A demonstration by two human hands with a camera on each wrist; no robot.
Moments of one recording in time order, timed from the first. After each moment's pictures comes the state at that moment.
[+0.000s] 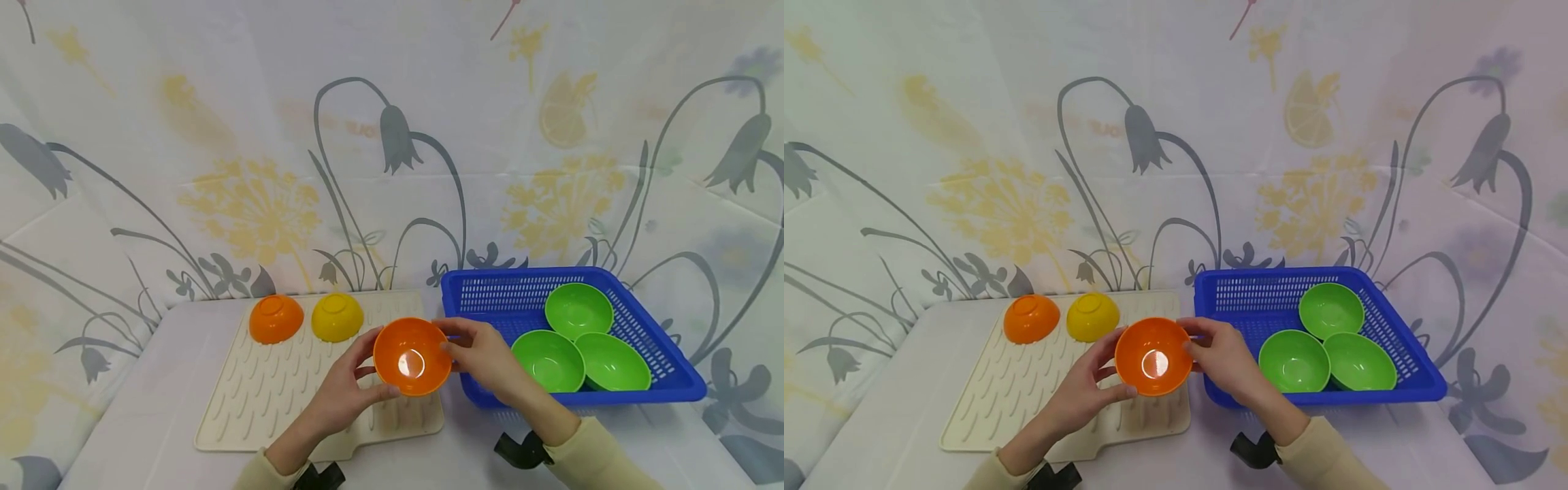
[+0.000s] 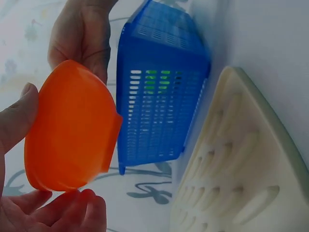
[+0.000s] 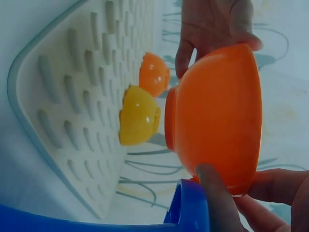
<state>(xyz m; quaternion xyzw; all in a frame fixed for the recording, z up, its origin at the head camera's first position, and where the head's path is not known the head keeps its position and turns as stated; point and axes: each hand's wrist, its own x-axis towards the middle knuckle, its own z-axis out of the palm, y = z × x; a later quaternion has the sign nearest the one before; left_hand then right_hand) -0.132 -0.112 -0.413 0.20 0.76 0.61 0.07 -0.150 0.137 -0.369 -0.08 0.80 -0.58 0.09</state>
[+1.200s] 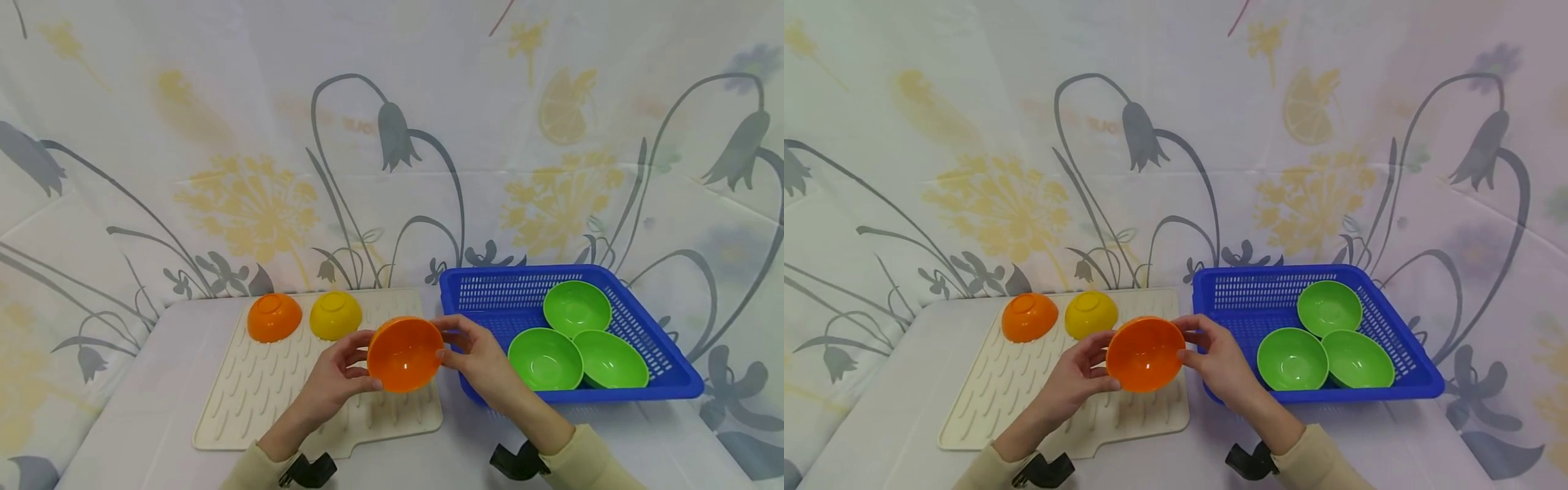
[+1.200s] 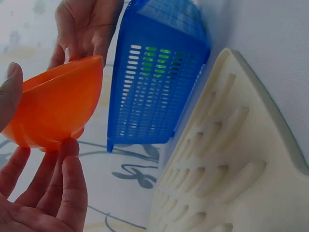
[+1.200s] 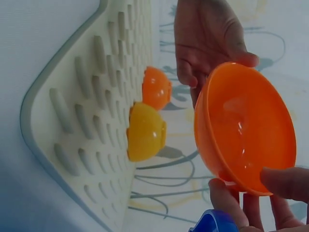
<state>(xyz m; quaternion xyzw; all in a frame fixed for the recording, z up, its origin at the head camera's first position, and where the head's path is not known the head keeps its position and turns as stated) -0.145 -0.130 -0.424 0.20 0.69 0.69 0.09 -0.143 0.135 -0.379 -0.11 0.74 -0.66 0.08</state>
